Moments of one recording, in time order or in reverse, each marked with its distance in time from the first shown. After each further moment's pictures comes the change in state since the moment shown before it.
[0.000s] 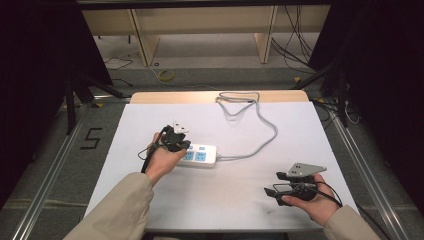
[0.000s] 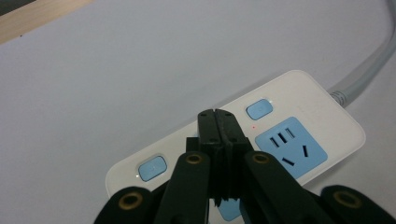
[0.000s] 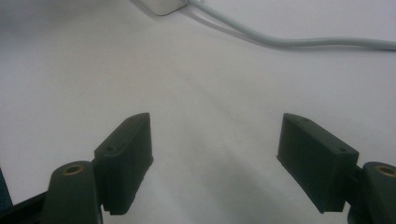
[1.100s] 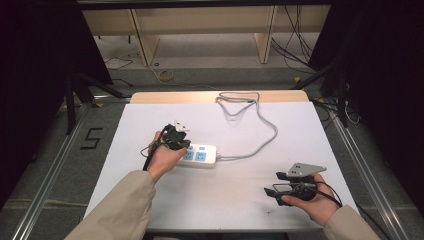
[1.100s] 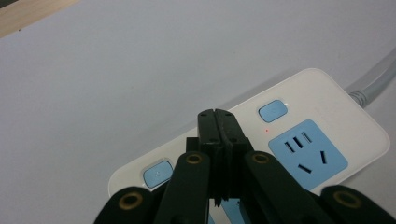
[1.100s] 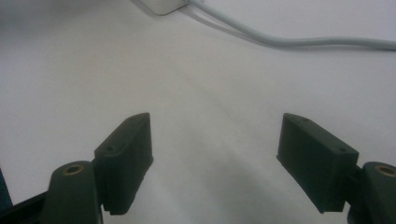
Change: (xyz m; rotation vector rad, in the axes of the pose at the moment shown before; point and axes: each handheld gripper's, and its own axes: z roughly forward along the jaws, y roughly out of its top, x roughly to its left) left arm 0.003 0.002 0.010 0.028 0.010 0.001; right arm 0.000 0.000 0.000 0.002 0.000 -0.002
